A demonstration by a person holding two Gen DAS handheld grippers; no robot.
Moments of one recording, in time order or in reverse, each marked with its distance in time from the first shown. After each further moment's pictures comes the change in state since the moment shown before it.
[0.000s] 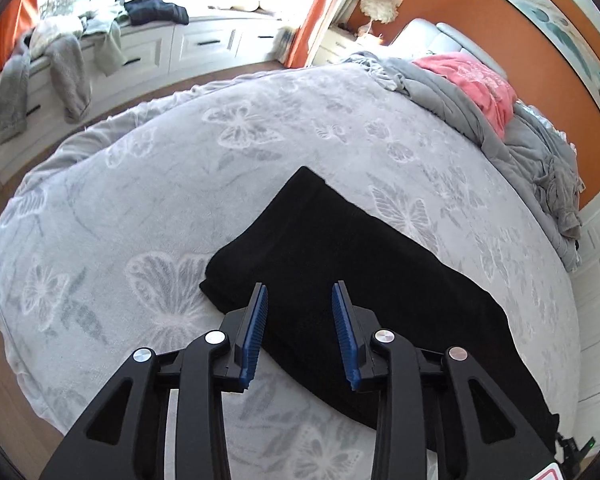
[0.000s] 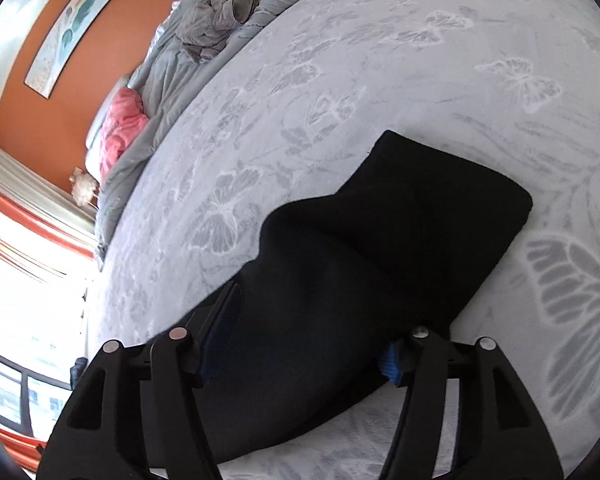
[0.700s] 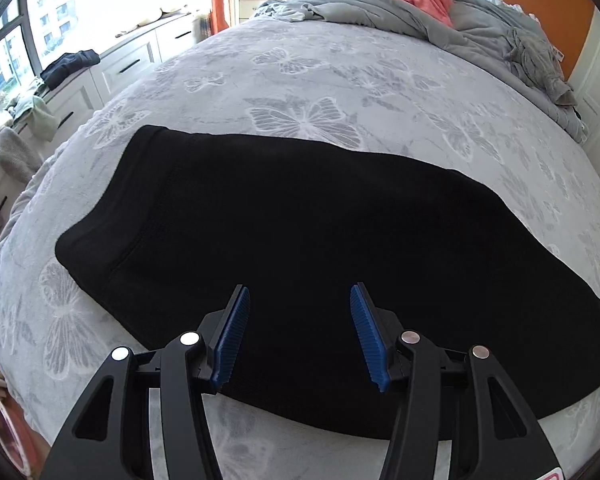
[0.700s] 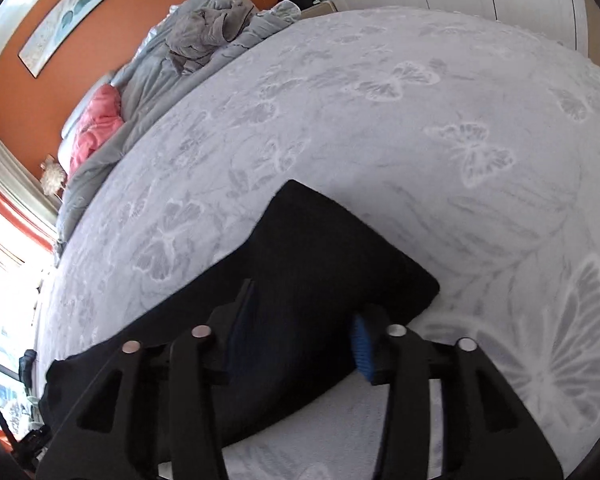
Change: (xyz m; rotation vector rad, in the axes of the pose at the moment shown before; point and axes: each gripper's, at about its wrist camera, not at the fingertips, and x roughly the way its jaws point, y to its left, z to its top) left arm 0.070 -0.124 -0.059 0.355 0.155 0.060; right arm -0.007 -0.022 0.027 -0.148 -0.074 -0.215
